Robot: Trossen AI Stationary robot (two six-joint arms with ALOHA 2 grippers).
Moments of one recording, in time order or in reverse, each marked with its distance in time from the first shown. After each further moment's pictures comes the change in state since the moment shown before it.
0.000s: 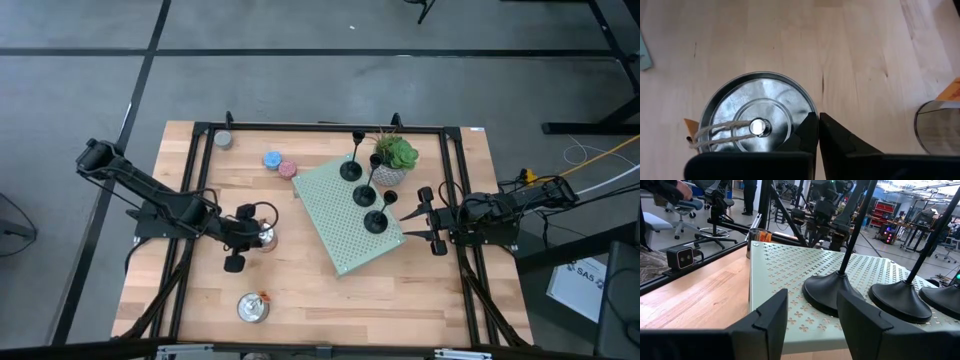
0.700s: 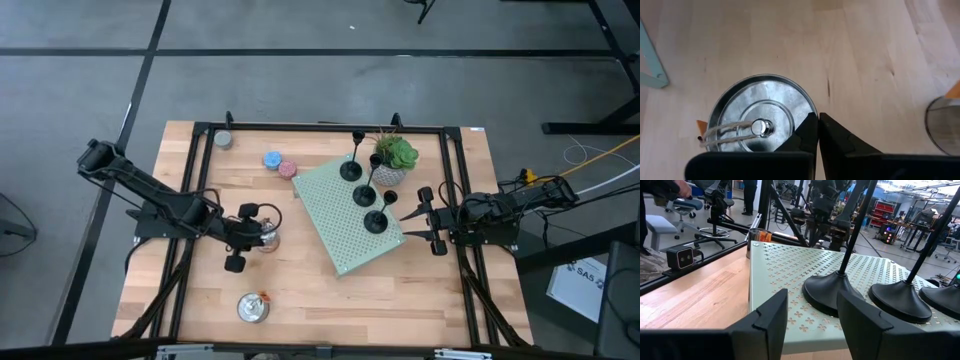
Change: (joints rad) left arm 0.009 0.010 0.055 -0.020 -0.035 0.100; right arm 0.000 0.000 0.000 0.000 0.000 0.000
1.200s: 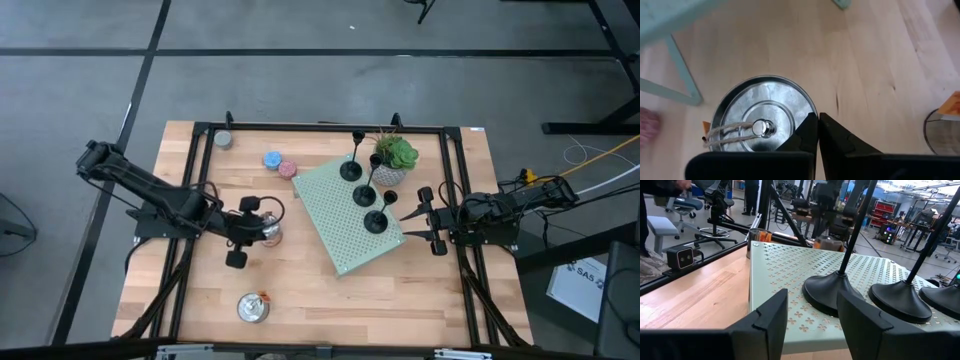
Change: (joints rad) left arm 0.031 -0.002 0.152 -0.147 -0.026 0.066; right arm 0.000 0.000 0.000 0.000 0.000 0.000
